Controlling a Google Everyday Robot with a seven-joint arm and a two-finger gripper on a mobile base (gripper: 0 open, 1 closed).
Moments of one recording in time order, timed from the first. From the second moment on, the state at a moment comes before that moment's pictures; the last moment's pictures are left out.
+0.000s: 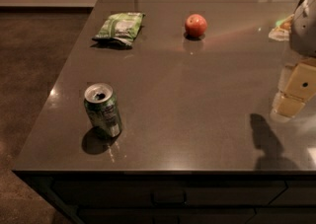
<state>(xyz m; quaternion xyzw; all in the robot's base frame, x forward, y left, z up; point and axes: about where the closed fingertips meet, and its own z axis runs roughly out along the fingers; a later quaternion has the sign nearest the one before) 0.438 -0.217 0.976 -0.60 0.78 -0.03 0.16</state>
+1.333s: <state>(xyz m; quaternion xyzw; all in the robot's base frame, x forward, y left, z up) 0.544 -0.124 0.976 -0.58 0.79 0.01 0.20</state>
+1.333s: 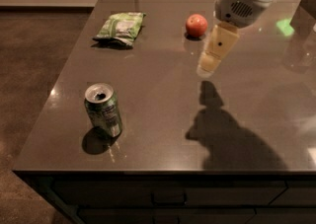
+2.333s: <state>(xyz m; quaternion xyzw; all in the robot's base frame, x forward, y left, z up) 0.654 -0.017 0.946 -0.50 0.84 0.04 0.22</state>
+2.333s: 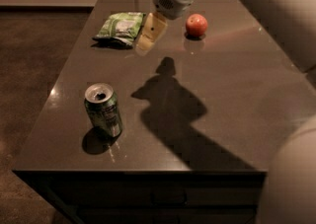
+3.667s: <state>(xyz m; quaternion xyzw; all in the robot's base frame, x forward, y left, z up) 0.754 0.098 0.888 -0.43 0.86 0.00 0.27</state>
